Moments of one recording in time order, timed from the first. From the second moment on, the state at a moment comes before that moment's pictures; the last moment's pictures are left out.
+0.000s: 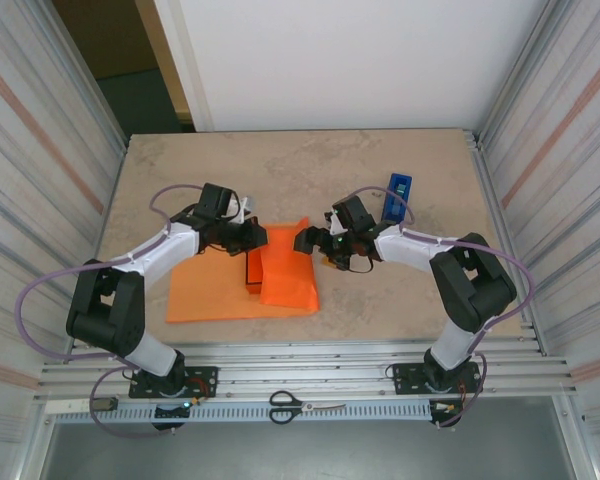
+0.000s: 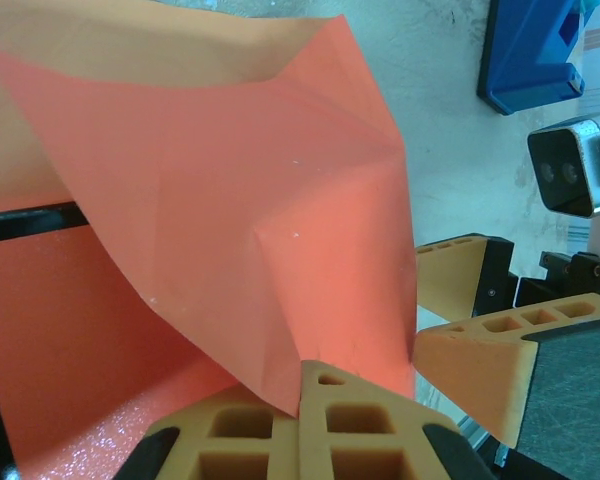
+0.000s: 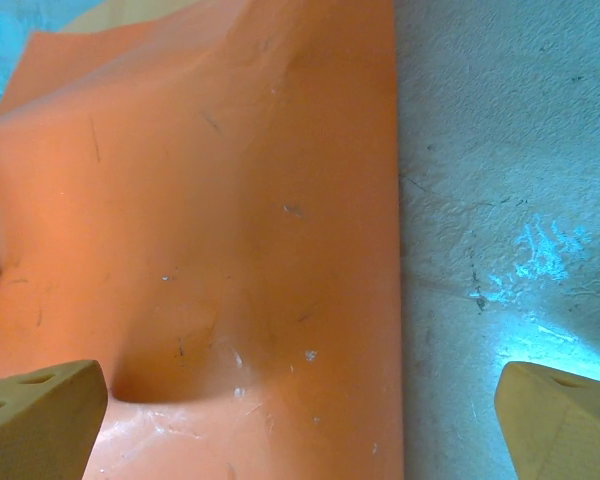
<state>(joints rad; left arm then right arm) -0.35 1.53 0.97 -0.40 0.56 -0.55 0.58 1.70 0.96 -0.18 -0.48 0.83</state>
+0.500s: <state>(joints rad) -0.35 1.53 0.96 -0.39 0.56 -0.55 0.60 1.74 1.02 -0.22 -0.50 0.83</state>
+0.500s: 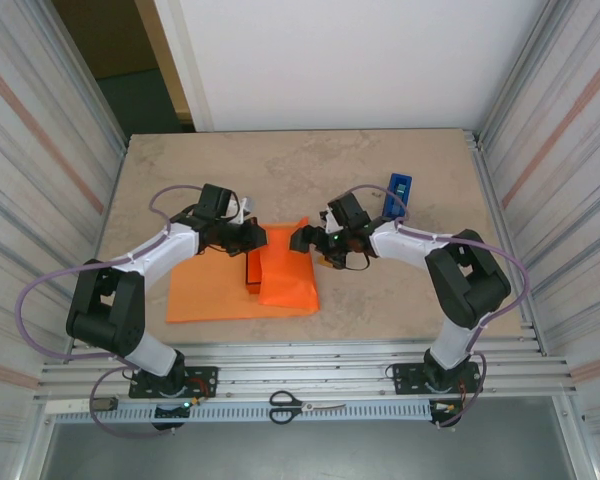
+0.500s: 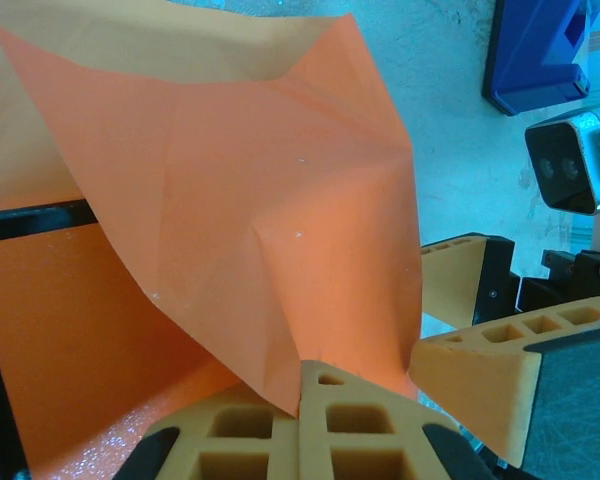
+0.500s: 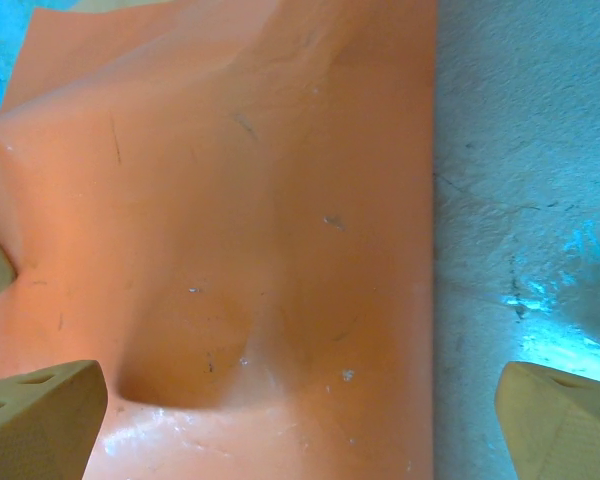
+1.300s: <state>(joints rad) -0.34 1.45 0.96 -0.52 0.36 -0.52 0.62 1.79 1.03 -0.25 -0.48 0.83</state>
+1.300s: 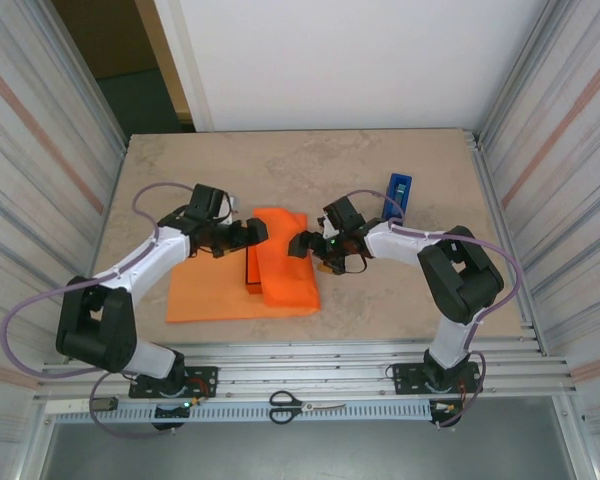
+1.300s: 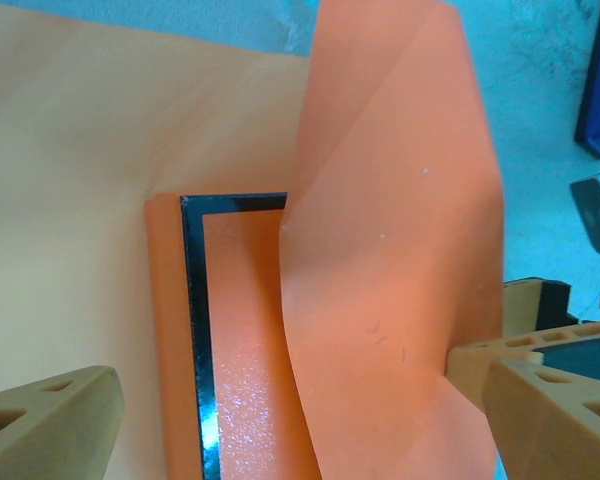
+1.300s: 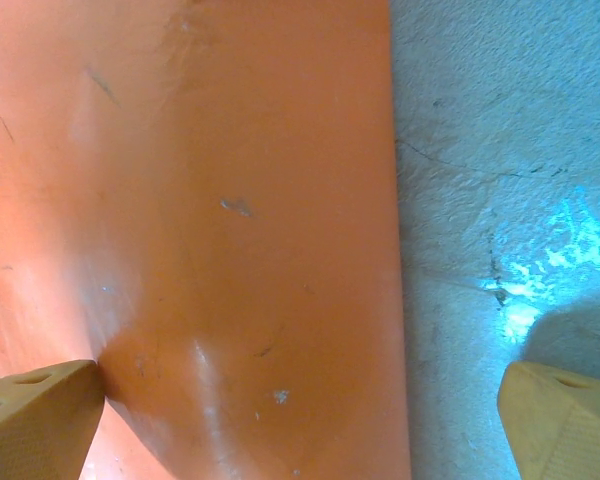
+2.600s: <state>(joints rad) -0.37 1.55 0.83 -0.26 0.46 -0.64 0.58 1.77 1.02 -0.21 -0.44 0.93</state>
